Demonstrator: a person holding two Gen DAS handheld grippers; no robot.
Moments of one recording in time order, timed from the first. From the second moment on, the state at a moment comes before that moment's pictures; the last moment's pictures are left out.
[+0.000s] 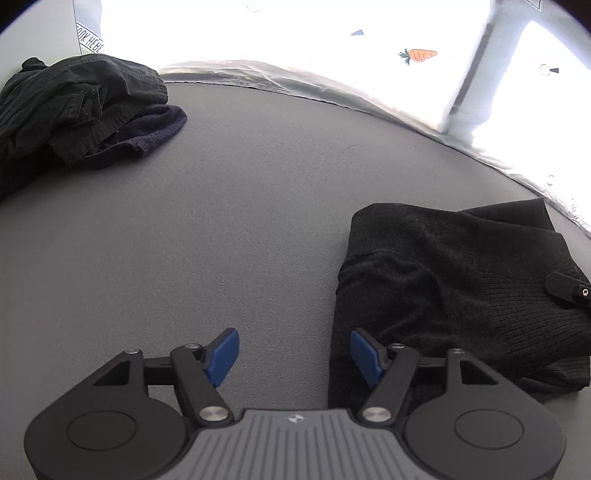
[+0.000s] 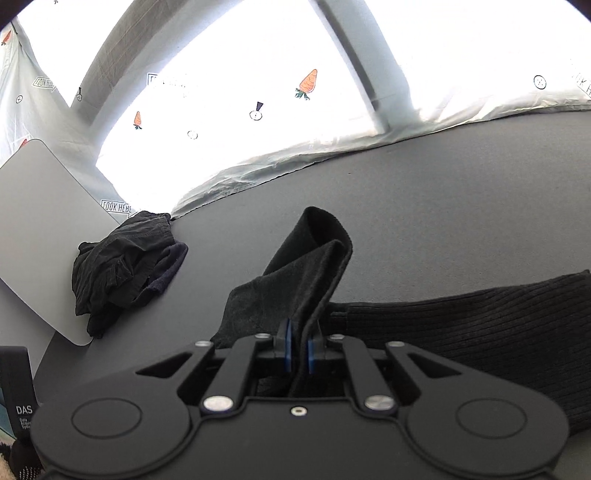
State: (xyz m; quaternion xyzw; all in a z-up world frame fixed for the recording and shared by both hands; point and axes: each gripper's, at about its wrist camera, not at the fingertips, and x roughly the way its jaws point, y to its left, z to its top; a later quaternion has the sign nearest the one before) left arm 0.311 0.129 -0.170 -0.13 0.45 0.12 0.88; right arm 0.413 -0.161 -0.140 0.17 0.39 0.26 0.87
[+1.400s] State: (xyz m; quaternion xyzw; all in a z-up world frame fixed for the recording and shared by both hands) left arm 0.345 0.029 -0.182 -0.15 0.44 0.09 0.88; right arm 0.426 -0.323 -0.199 0.19 0.44 0.13 0.87
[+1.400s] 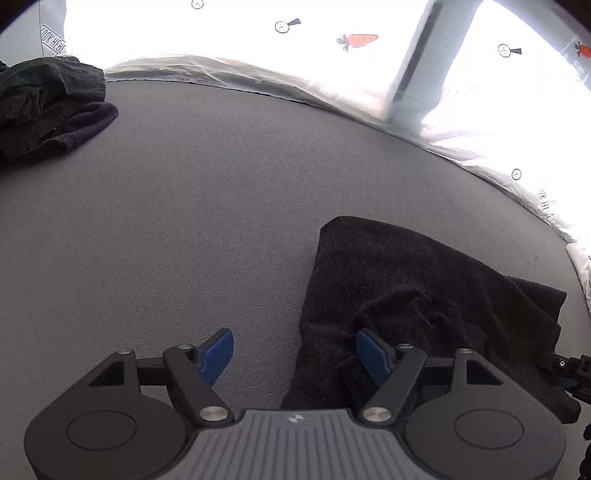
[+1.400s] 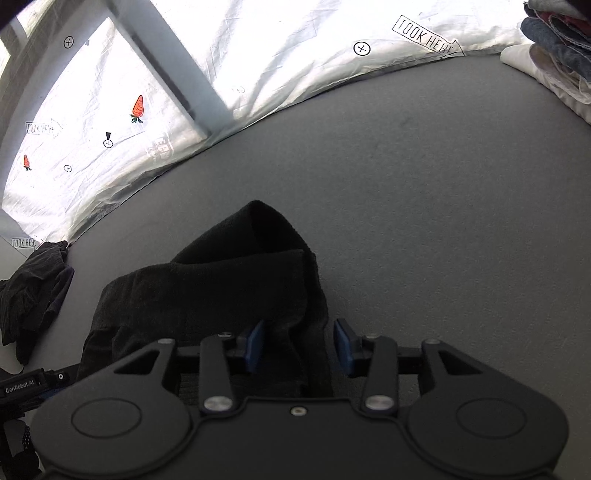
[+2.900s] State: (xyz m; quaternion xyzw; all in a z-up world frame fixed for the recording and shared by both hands) left arm 0.314 -0.026 -0.109 -0.21 0.34 -0.18 0.90; right arm 0.353 -0.256 -0.091 0.12 0.36 0.18 0.91
